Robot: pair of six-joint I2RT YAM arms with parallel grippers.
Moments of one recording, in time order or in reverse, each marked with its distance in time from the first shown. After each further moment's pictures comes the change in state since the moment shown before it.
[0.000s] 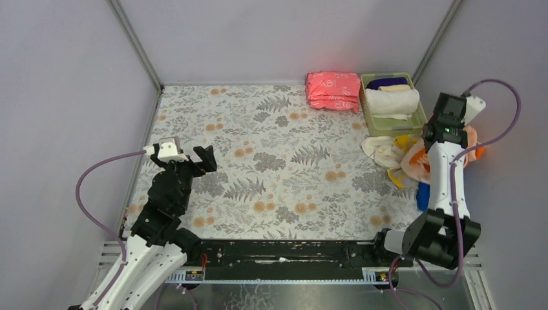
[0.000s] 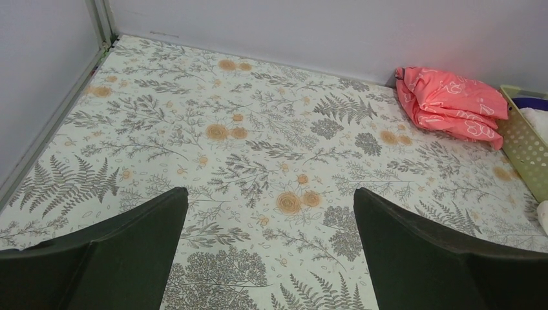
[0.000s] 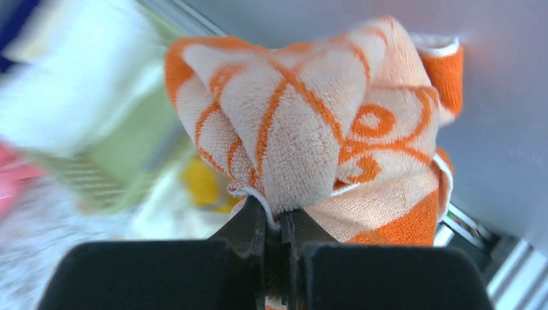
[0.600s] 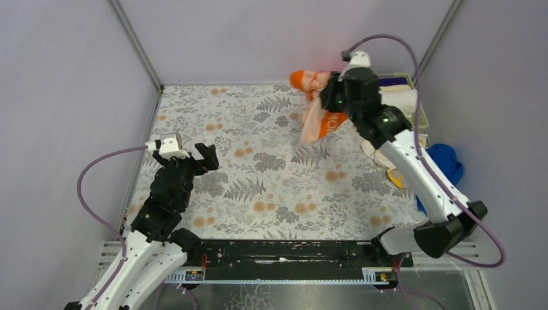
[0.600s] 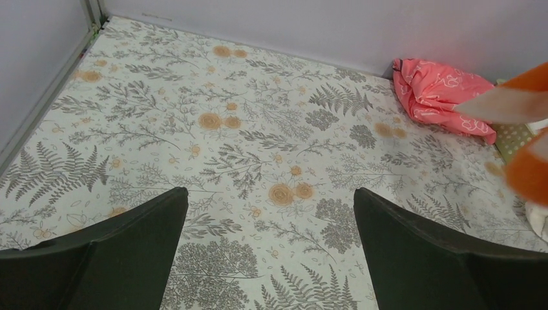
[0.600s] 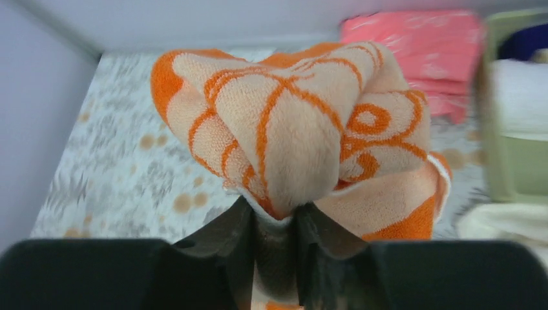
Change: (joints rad) left arm 0.000 0.030 0.021 -0.031 0.009 -0.048; right arm 0.858 0.036 0.451 -0.042 -0.151 0.005
